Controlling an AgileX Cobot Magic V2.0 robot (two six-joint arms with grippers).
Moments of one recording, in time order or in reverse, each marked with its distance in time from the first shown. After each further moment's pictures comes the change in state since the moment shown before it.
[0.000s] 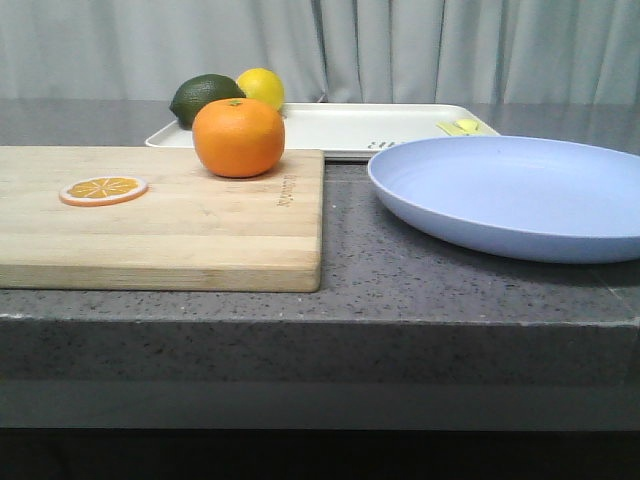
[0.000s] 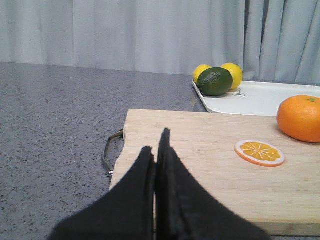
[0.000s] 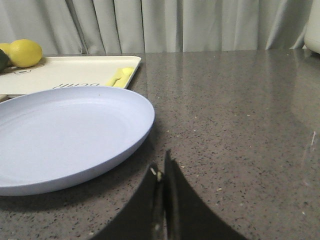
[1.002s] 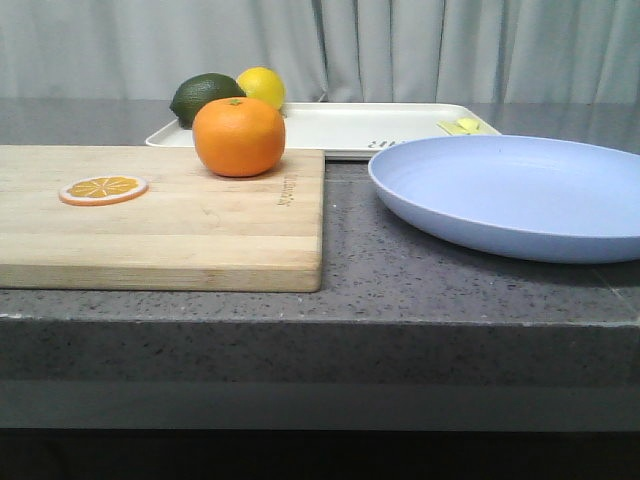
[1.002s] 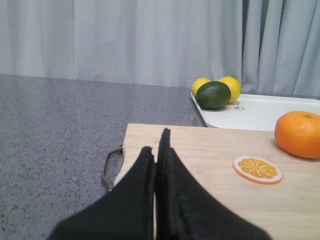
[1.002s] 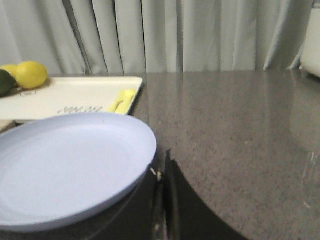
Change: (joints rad) left arm 0.000 0.000 -0.050 0.000 -0.005 0.000; right arm 0.000 0.000 -0.093 0.000 0.035 0.000
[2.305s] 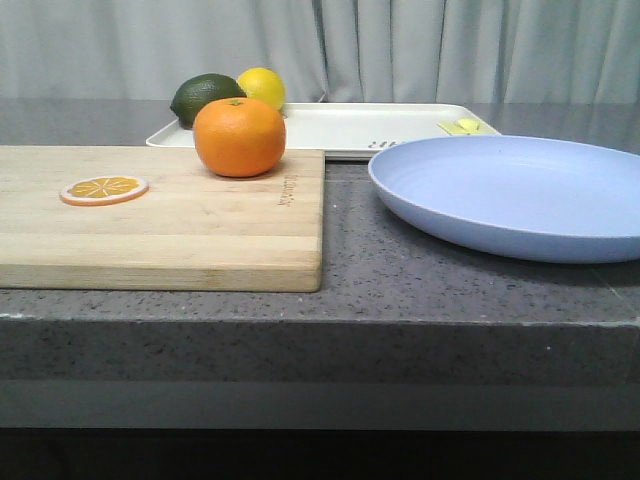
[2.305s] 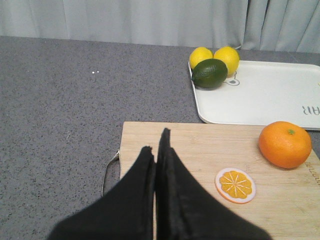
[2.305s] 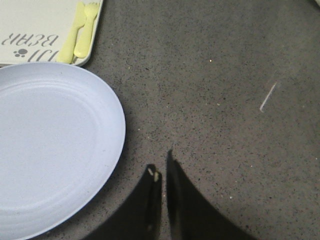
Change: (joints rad) left arm 0.000 0.544 -0.732 0.000 0.577 0.000; right arm 0.000 0.718 -0.671 -0.073 0.526 0.000
